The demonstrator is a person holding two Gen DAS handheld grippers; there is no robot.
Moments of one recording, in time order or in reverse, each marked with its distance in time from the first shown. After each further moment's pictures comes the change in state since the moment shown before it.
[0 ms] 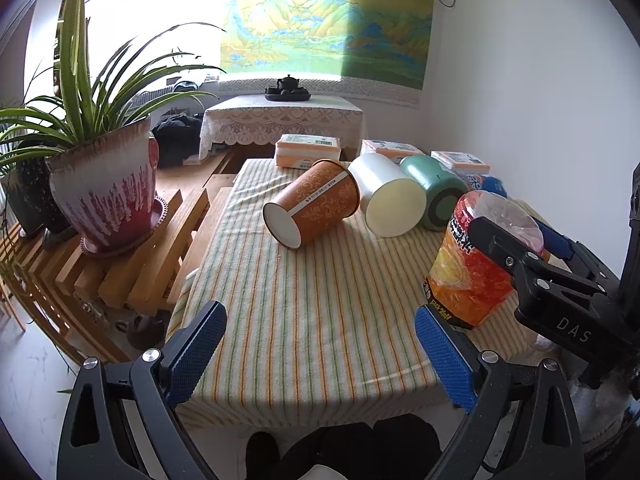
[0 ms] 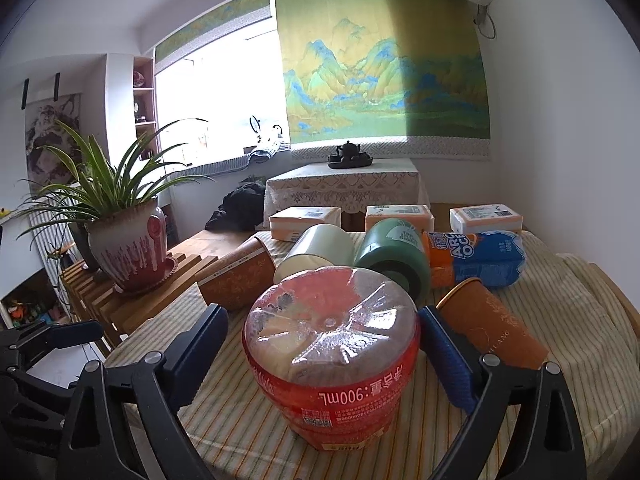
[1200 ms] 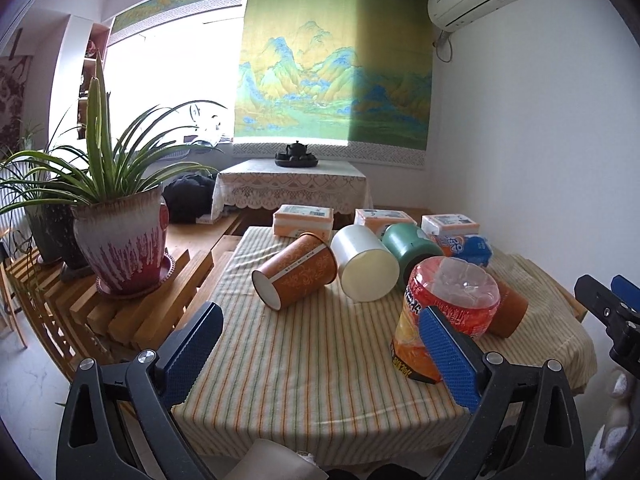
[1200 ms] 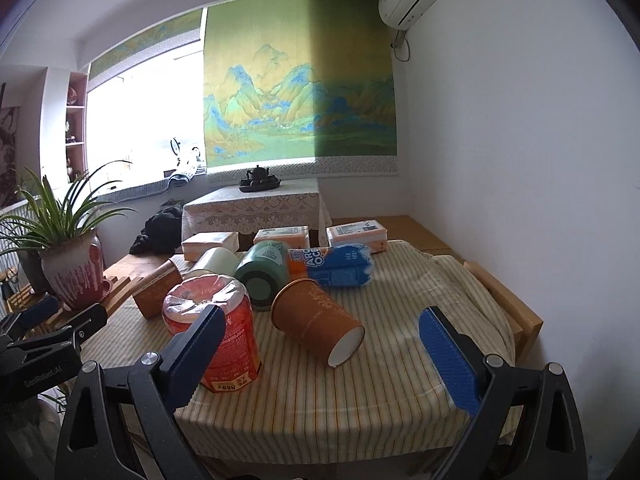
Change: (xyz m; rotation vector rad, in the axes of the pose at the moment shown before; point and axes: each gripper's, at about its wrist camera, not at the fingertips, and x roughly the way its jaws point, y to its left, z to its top) left arm -0.042 -0.041 0.000 -0.008 -0.257 0.054; right arm -0.112 -0.047 0.000 0.064 -0.075 -0.319
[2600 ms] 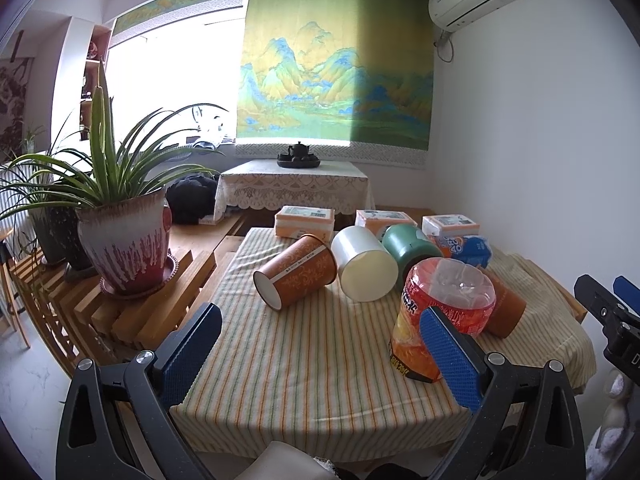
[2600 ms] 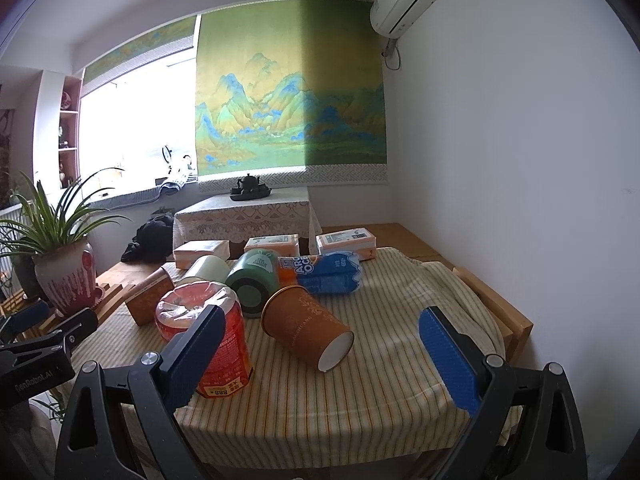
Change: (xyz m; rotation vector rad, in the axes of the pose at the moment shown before) left arm -0.006 -0.003 0.002 0.002 0.000 0.010; right arm -0.005 -0.004 0.000 0.002 -0.026 -0.035
